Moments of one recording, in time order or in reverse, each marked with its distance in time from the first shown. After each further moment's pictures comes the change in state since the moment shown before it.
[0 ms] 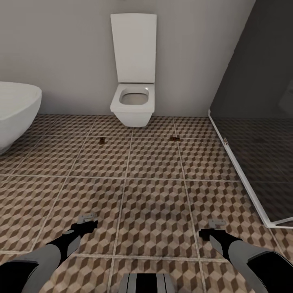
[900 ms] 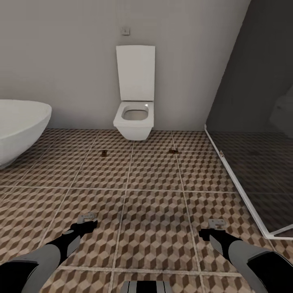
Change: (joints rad) left arm 0.000 0.001 0.001 0.000 0.000 -0.001 0.001; right arm 0.000 0.000 0.000 0.000 0.000 0.000 -0.001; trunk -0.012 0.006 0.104
